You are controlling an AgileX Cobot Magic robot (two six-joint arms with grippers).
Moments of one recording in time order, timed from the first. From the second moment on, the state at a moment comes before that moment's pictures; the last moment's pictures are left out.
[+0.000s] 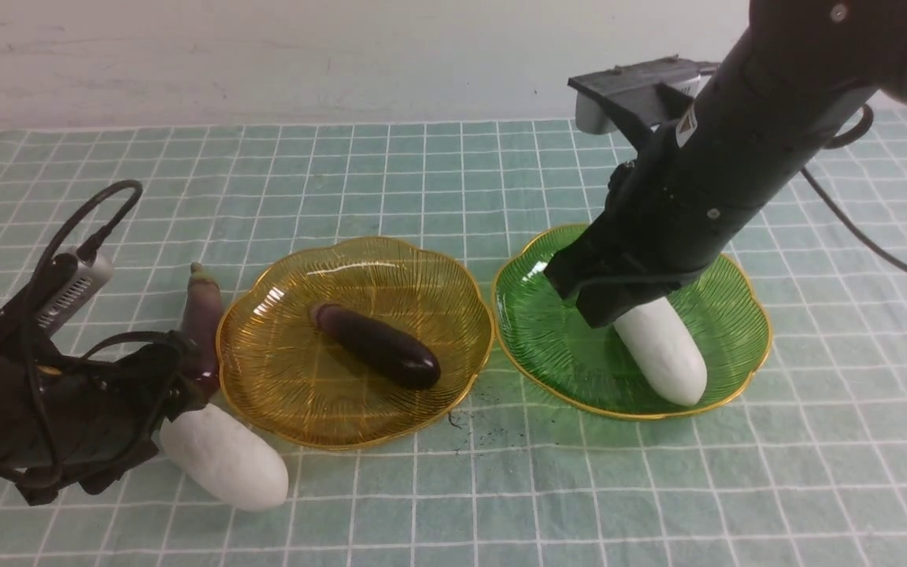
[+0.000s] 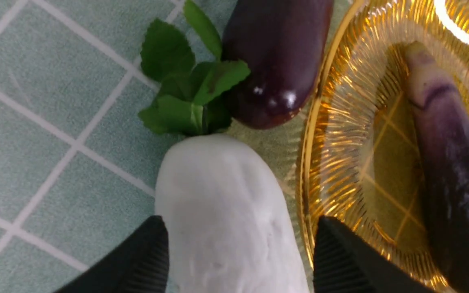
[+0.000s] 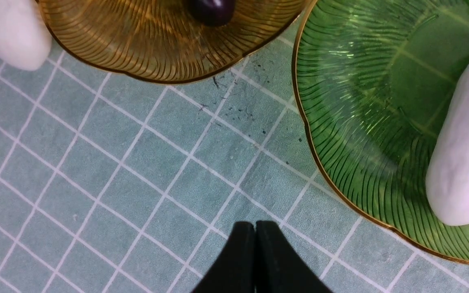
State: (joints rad) right arm 0.52 1.70 -1.58 0.21 1.25 -0.11; left arm -0.03 1.44 -0.62 -0.59 0.22 -0.24
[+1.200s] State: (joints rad) right arm 0.52 1.65 -1.57 0.15 1.25 -0.12; left arm -0.03 1.48 -0.64 -0.45 0.22 -0.09
